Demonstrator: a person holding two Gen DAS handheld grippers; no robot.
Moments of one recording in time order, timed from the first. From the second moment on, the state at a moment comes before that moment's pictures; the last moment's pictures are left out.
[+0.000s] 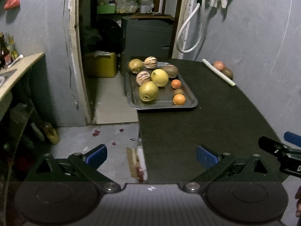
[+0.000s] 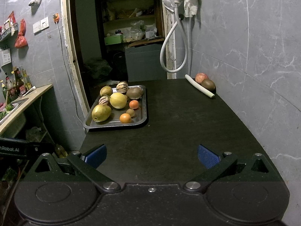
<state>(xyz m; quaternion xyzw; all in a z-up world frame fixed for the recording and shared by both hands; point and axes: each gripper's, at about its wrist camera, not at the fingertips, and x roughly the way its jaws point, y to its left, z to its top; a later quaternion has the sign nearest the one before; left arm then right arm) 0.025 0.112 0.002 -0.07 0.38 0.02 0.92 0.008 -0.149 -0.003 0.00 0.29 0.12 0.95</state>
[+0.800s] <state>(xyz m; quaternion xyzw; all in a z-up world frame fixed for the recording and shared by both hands) 0.018 0.114 0.007 -0.06 0.39 0.01 0.92 0.008 -0.150 -0.004 0.00 0.29 0.12 0.95</state>
